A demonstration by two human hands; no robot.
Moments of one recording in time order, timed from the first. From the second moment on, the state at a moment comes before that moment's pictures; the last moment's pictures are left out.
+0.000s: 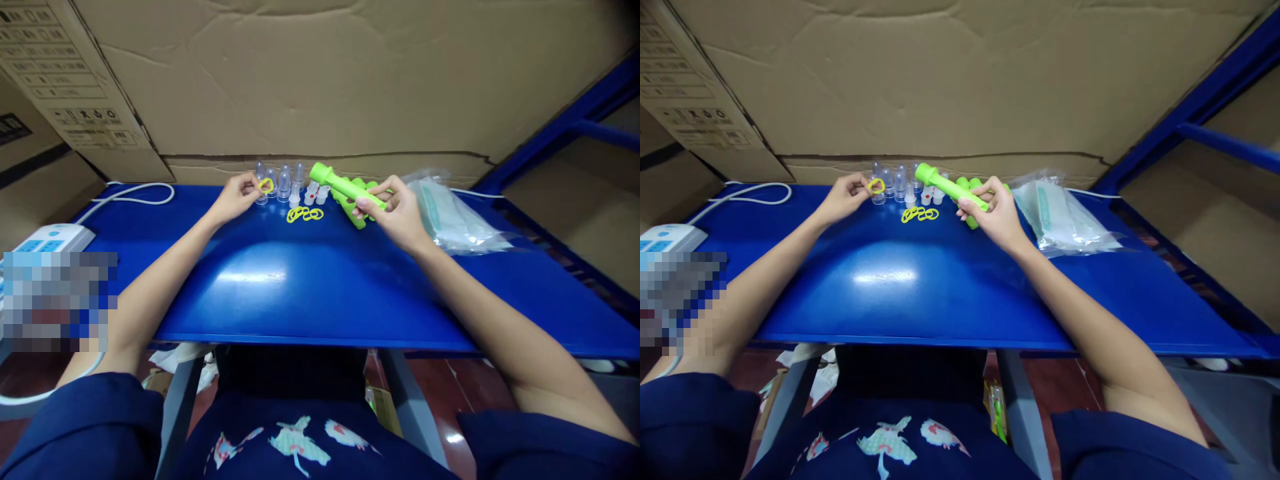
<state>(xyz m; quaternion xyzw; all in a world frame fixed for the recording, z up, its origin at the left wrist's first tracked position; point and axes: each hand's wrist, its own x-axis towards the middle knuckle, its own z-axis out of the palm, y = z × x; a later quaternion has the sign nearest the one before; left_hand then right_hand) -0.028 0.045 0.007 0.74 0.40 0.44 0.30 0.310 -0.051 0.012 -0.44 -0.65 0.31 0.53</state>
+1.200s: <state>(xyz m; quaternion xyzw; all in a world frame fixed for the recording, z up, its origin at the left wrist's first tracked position) -0.049 -0.068 0.039 0.86 0.49 0.03 0.16 0.315 -0.047 0.017 -0.47 -0.67 0.30 0.49</state>
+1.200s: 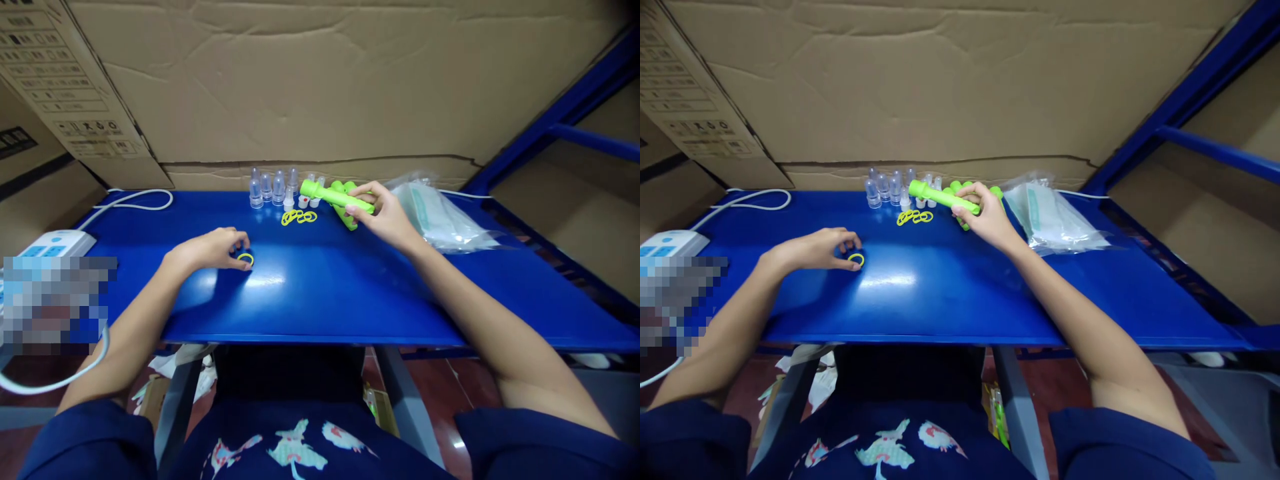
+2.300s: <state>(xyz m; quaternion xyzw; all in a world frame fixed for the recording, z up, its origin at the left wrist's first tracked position) 0.040 0.031 -0.019 0.87 0.44 0.20 0.02 0.261 -0.034 0.003 -0.64 -0.76 -0.12 0.05</state>
